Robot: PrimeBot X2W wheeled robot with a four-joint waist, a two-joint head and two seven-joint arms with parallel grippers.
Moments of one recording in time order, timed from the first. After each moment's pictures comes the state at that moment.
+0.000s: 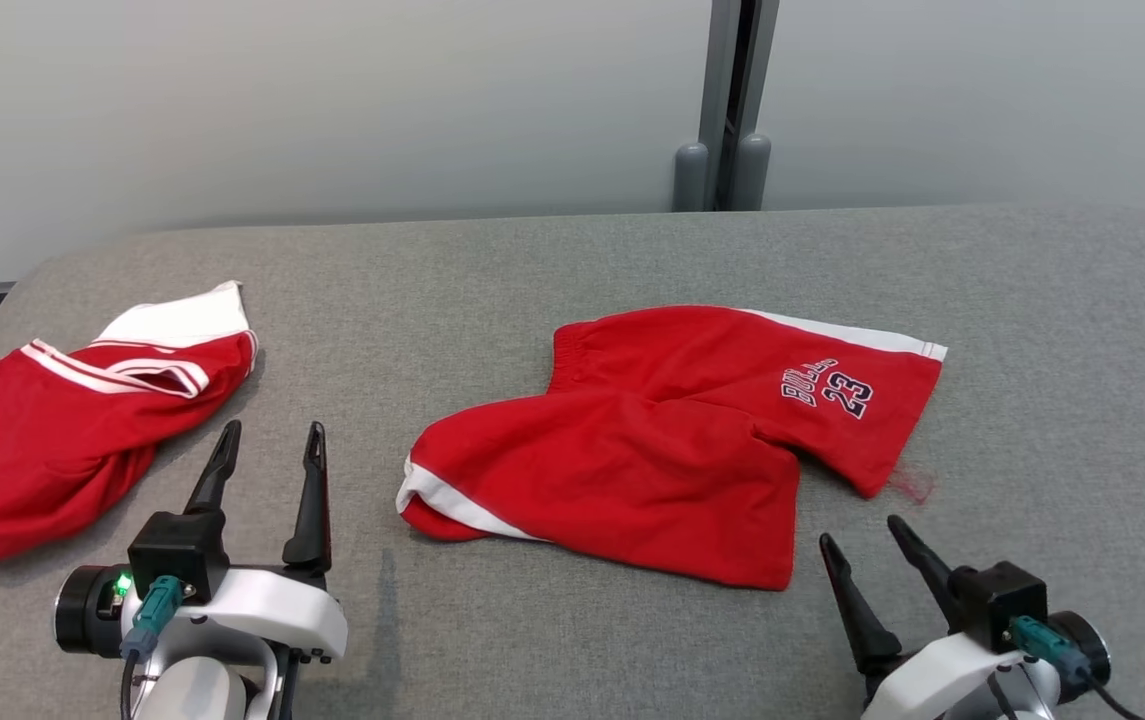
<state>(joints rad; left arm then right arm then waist) -0.17 0.12 -0.11 0.34 -0.19 0.06 -0.26 -0.15 -0.10 0.24 0.48 0.19 0.13 -0.26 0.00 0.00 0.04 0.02</state>
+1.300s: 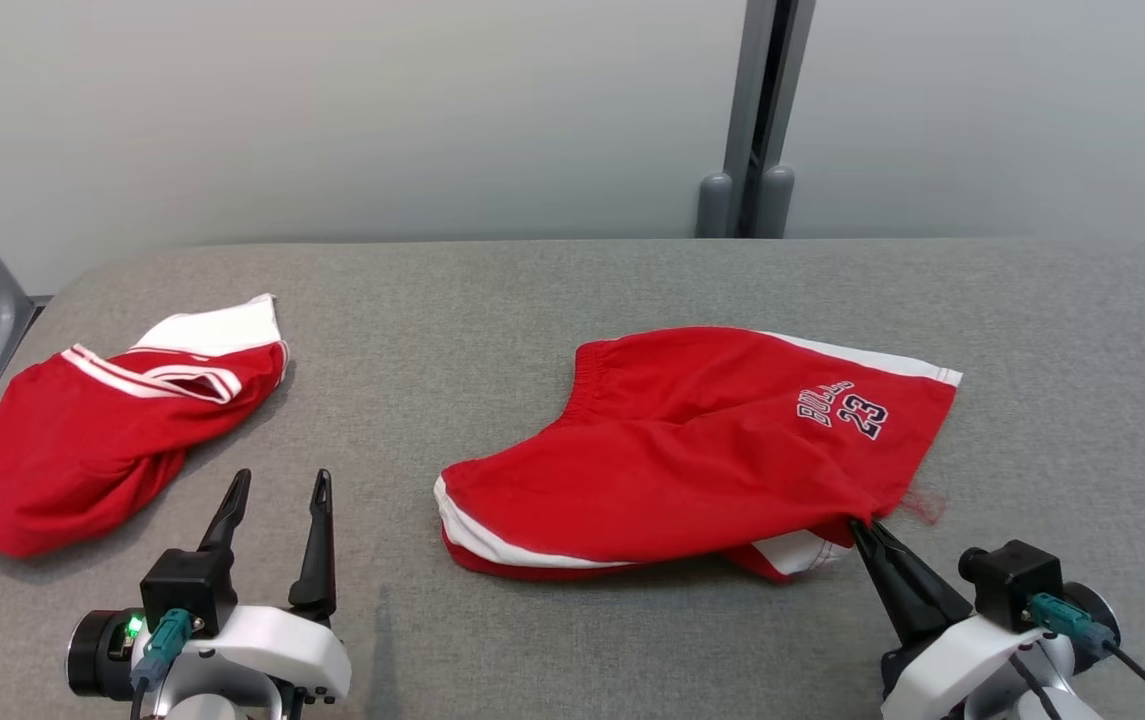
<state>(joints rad) -0.13 0.05 -0.02 0.39 -0.11 -0.02 -0.26 -0.21 -0.22 0.42 0.50 0.36 0.13 -0.26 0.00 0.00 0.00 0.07</state>
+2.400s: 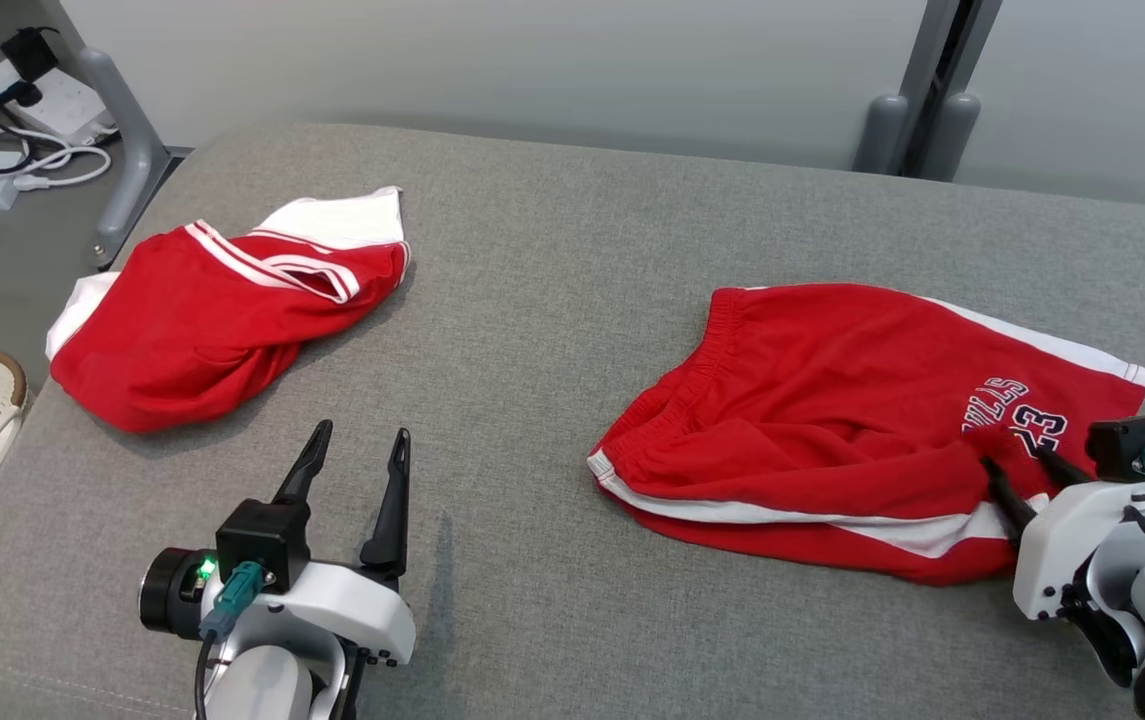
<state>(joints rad) -0.21 0.05 -0.18 0.41 -0.16 0.00 -0.26 -0.58 -0.38 0.62 1.00 0.65 0.13 -0.14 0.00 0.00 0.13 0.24</state>
